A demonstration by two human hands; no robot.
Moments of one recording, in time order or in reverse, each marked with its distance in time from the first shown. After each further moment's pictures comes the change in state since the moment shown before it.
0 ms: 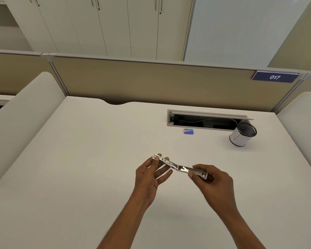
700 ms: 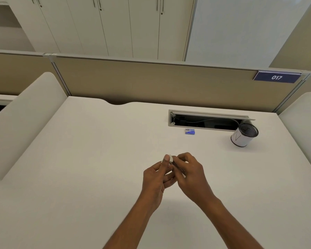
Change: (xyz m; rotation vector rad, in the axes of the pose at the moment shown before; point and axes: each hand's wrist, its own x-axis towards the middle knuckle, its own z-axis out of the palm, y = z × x) left_hand -0.013 -0.008 0.013 0.283 -0.060 0.021; right_hand 0.020 -0.006 0.052 -0.278 -0.257 -0.404
